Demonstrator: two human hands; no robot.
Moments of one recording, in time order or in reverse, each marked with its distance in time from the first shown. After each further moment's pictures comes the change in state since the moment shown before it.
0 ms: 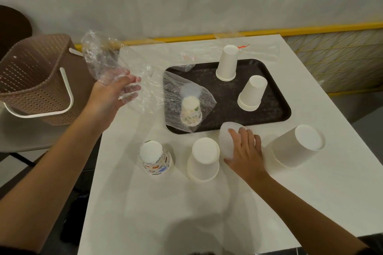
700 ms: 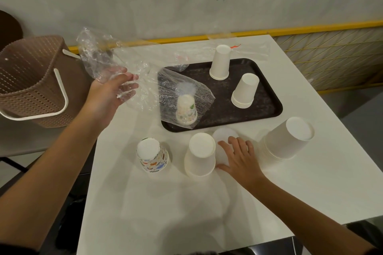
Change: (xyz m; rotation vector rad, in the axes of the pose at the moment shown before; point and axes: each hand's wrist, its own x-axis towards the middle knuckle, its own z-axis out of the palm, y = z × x) left_hand -0.006 0.003 0.002 -0.060 -0.033 0.003; right_hand -0.023 0.003 0.017 -0.054 0.270 -0.214
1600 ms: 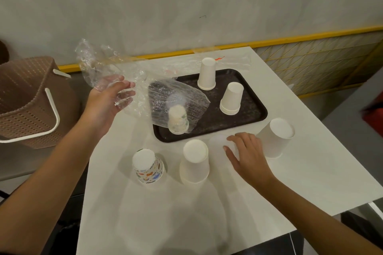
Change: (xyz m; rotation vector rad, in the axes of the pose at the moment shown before) left_hand 0.009 0.006 0.004 -0.025 -0.063 0.031; right_hand 0.000 0.011 -0.064 0.274 0.272 0.182
